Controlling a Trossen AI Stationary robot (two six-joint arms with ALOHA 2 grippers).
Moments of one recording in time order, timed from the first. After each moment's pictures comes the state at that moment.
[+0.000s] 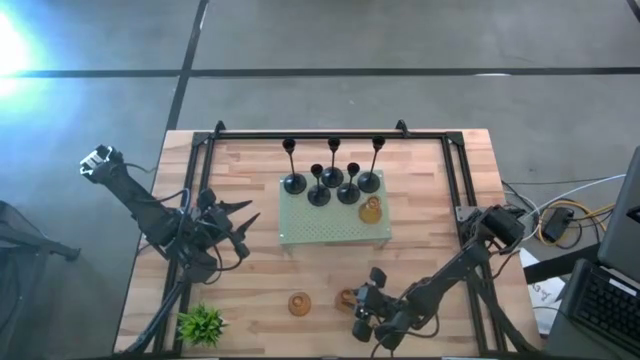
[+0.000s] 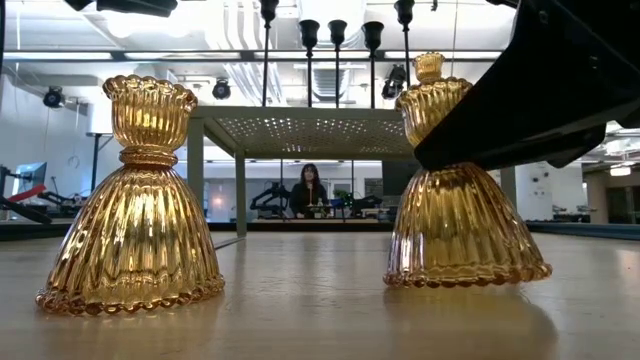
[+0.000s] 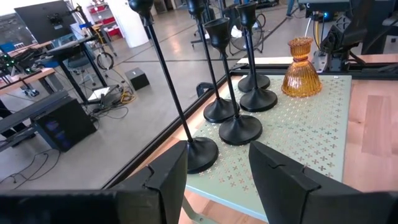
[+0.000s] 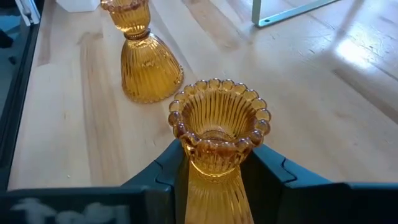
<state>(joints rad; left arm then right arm) -0.72 1.00 0.86 -0.68 -1.29 -0.62 0.75 1.97 1.09 0.00 0.83 0.91</state>
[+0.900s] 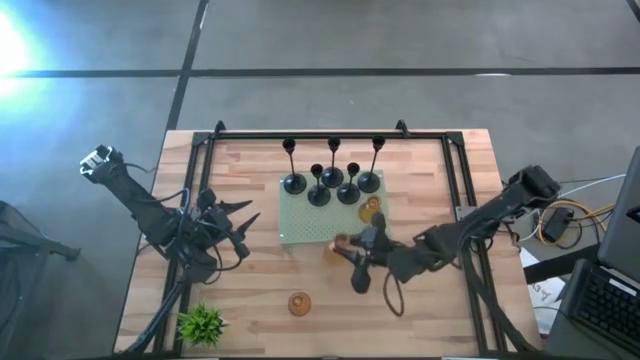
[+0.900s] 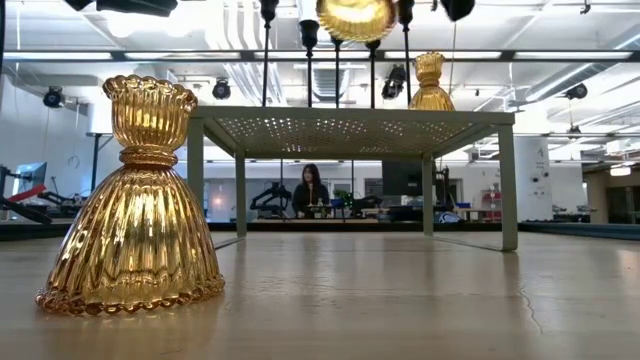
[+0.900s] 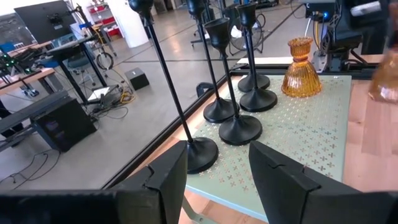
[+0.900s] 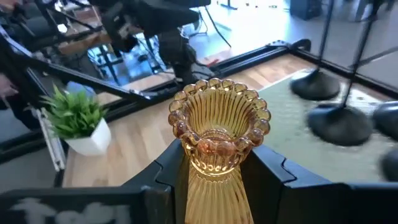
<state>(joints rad) -0.72 1.00 0.86 -0.68 -1.29 -0.62 0.52 1.51 1.09 0.00 0.75 0.55</state>
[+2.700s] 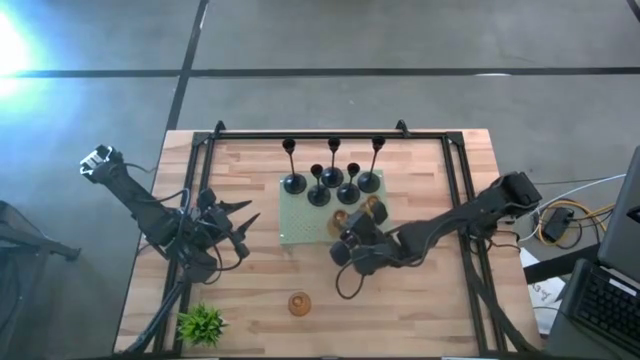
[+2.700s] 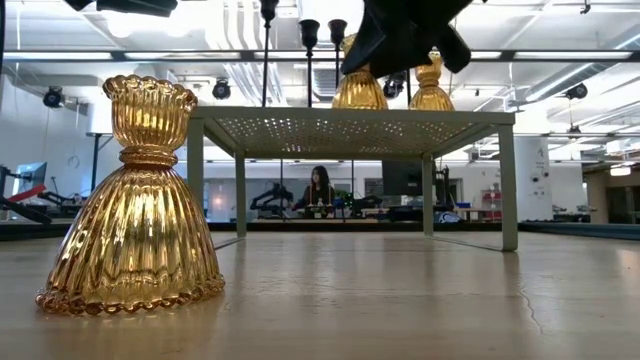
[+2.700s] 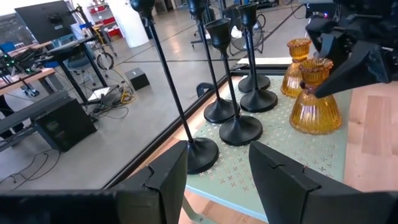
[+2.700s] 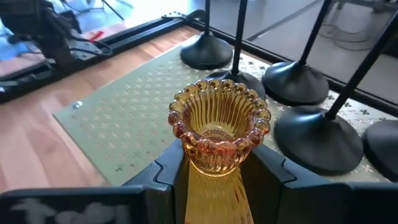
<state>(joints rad) -0.72 1.00 0.86 -0.68 -1.29 -0.62 0.38 1.68 1.21 -0.36 0.95 0.81</state>
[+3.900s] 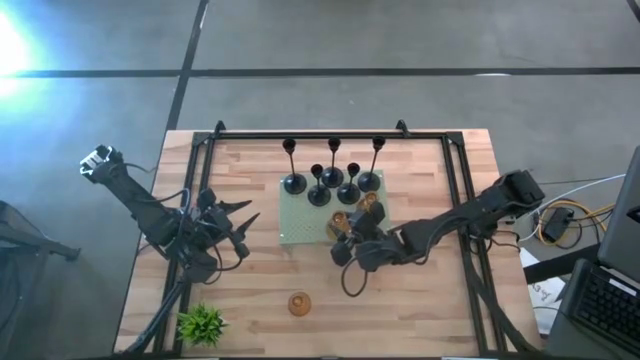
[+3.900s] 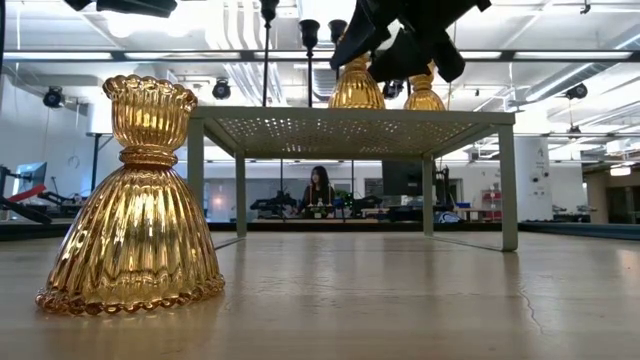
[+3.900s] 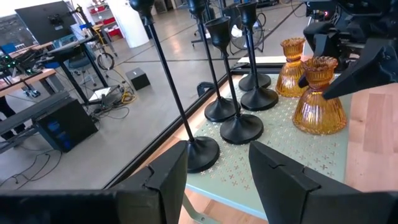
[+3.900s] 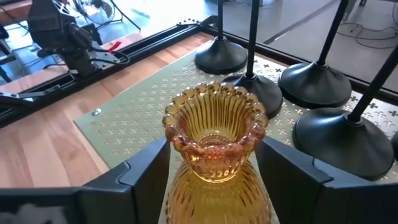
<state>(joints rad) -0.72 1.00 0.86 -0.69 -1.29 -0.62 0.37 1.65 1.12 -0.18 0.91 0.76</state>
